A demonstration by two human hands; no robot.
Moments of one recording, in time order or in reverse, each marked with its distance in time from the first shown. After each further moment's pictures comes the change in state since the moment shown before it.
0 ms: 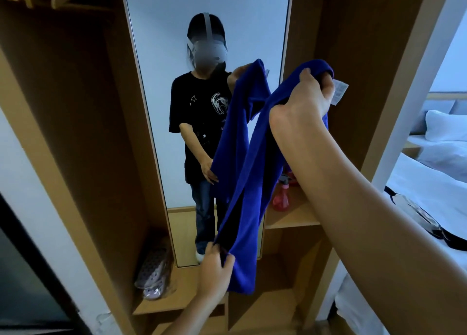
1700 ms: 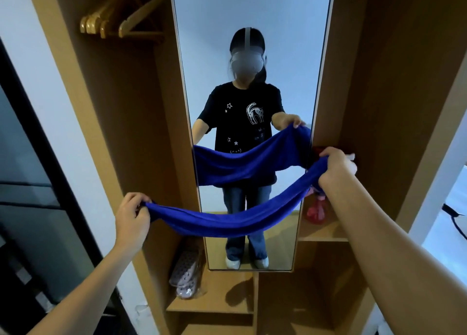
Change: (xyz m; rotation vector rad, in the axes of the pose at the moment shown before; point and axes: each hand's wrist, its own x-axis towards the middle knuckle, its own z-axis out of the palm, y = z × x) left_hand 0.051 -0.039 -0.234 -0.023 0.549 0.061; right_hand 0.103 0.079 -0.095 -0.545 0.017 0.286
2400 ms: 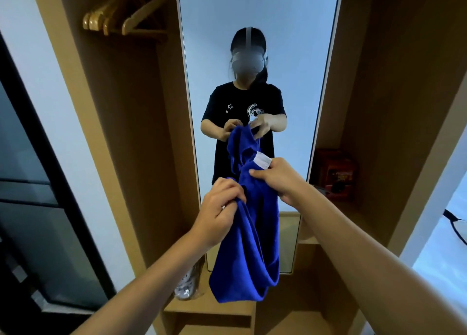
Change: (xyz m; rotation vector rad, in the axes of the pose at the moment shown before) left_hand -0.038 0.119 0.074 -0.362 -0.377 0.533; right_hand -0.058 0.040 0.059 -0.649 -0.621 -0.261
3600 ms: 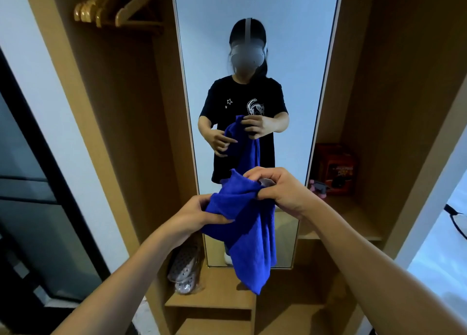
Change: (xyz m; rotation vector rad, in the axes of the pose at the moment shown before) left_hand -0.007 -0.022 -0.040 -0.392 -0.337 -0.855; right_hand -0.024 0.026 -0.014 0.132 -0.422 -0.302
